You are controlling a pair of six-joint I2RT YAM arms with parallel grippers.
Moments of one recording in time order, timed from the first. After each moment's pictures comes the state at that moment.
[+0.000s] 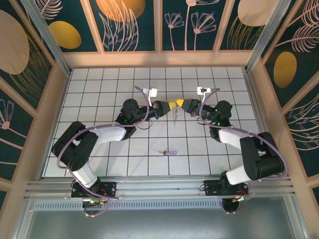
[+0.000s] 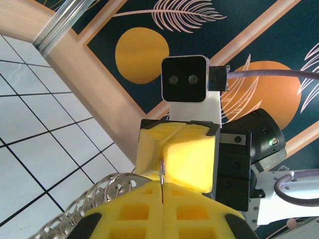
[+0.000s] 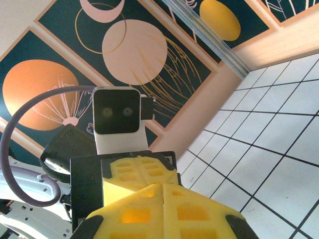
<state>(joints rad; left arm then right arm) -0.67 1.68 0.81 0.99 0.60 -0.92 0.28 1.45 0.55 1.13 -0.92 1.00</state>
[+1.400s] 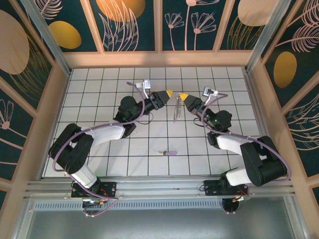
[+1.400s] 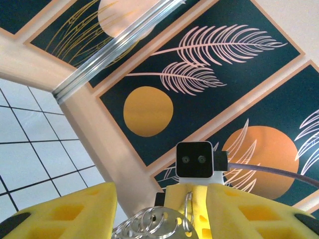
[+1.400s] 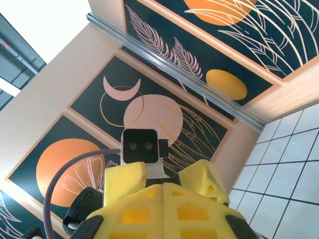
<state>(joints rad) -0.67 1.64 0.86 0.99 0.39 -1.03 0.38 1.40 0.46 1.35 -0.54 1.25</state>
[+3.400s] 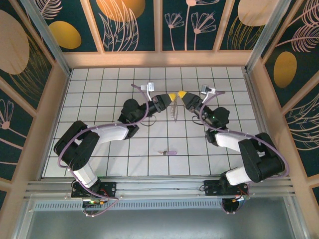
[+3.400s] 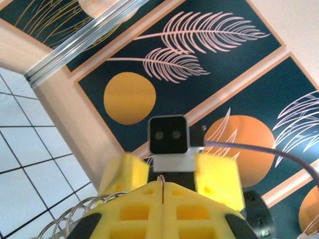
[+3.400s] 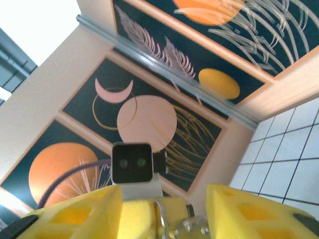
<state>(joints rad) -0.70 1.70 0.86 1.09 0.44 -1.09 0.37 1.41 0.50 1.29 -0.53 1.24</state>
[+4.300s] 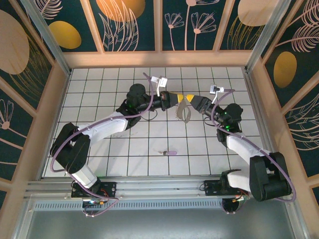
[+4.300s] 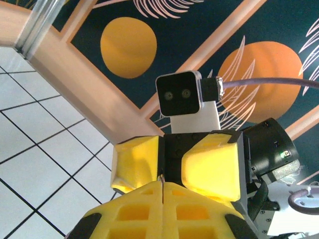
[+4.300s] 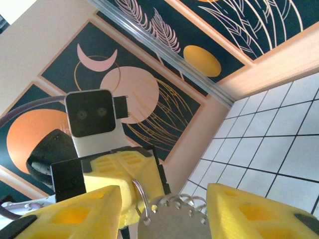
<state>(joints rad) -0.70 1.65 1.10 0.58 0.65 -0.77 0.21 1.22 0.50 0.99 -0.81 1.11</state>
